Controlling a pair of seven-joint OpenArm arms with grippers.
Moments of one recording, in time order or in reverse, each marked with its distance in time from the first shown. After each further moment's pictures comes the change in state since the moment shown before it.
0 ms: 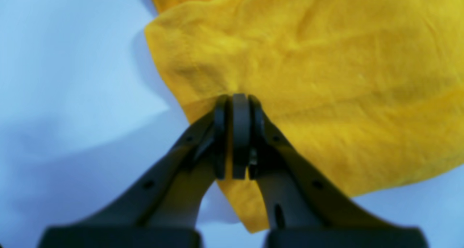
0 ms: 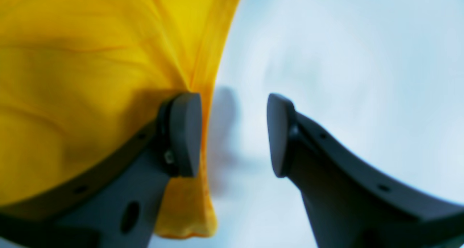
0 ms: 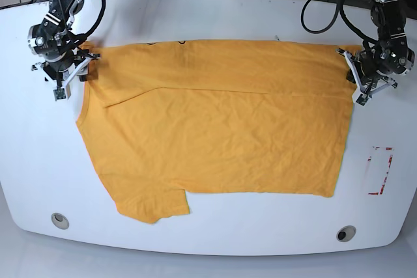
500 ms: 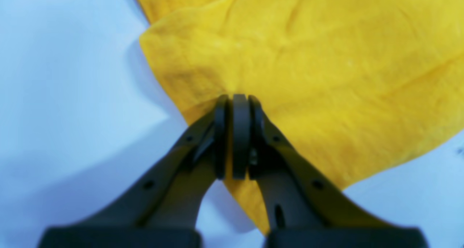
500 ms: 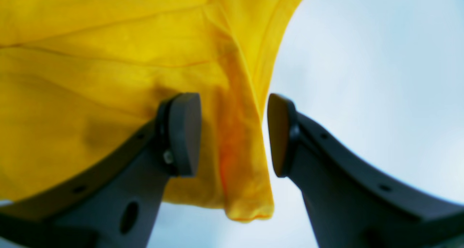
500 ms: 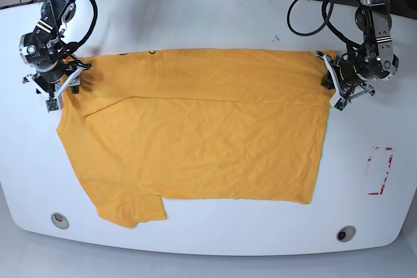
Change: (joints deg) left arm -1.7 3.6 4.0 0.2 -1.9 -0.6 -1.8; right arm 2.7 3.8 -0.3 0.0 0.3 0.2 1.1
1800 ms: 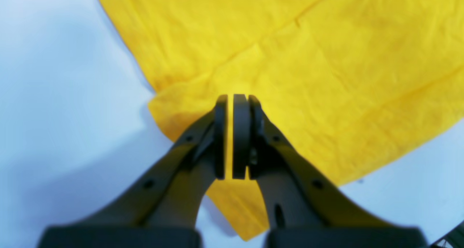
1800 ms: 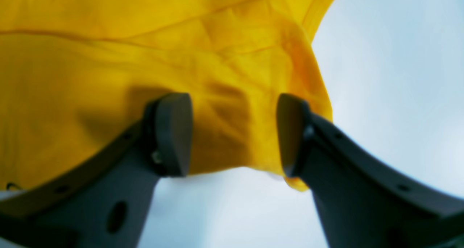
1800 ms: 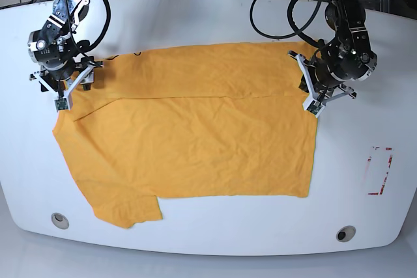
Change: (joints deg) left arm 0.7 14.3 0.2 17.6 3.7 0.6 13.9; right arm -0.1 -6.0 0.2 7.9 -0.2 0.0 -8.6
